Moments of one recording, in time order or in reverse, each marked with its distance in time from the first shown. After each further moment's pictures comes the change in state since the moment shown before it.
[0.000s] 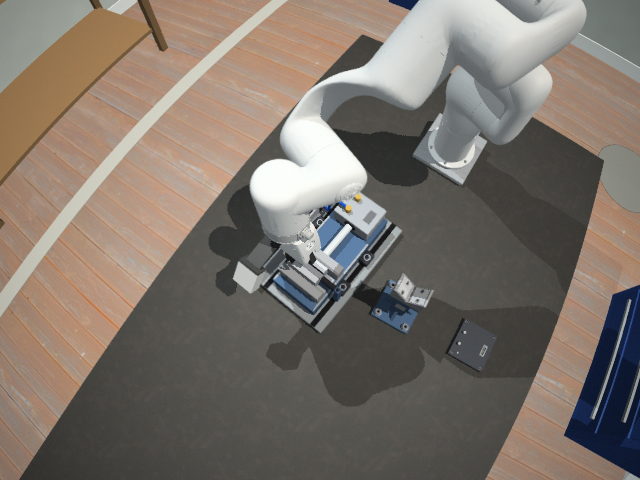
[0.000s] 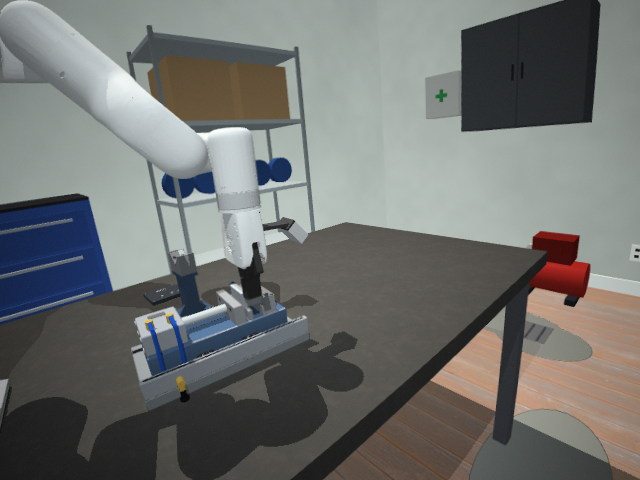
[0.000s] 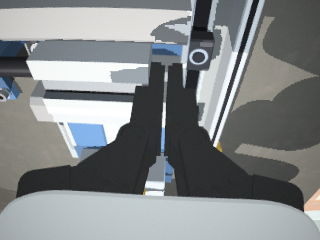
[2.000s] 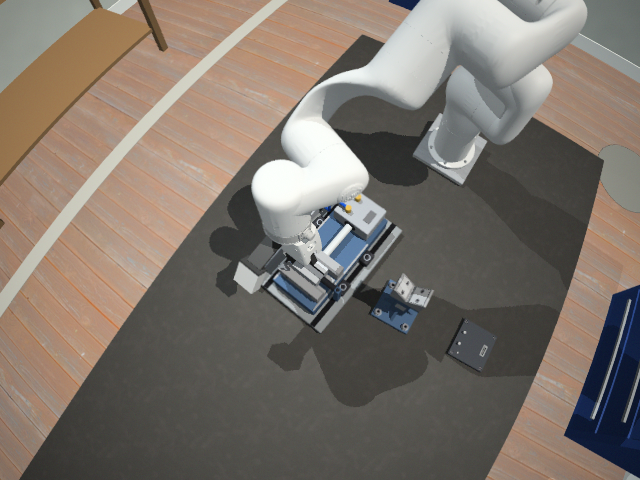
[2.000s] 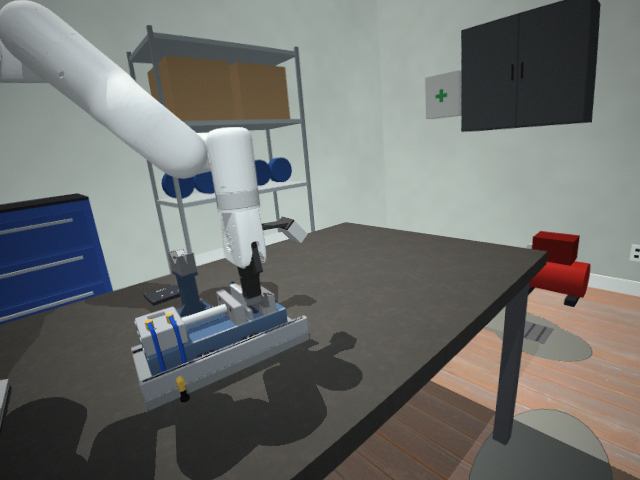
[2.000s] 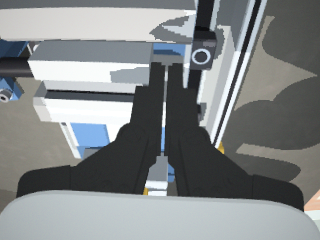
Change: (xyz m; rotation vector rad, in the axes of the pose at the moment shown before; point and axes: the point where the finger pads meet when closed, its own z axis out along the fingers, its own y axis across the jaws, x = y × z) arm 0.000 -0.002 -0.001 -0.003 0.002 0.005
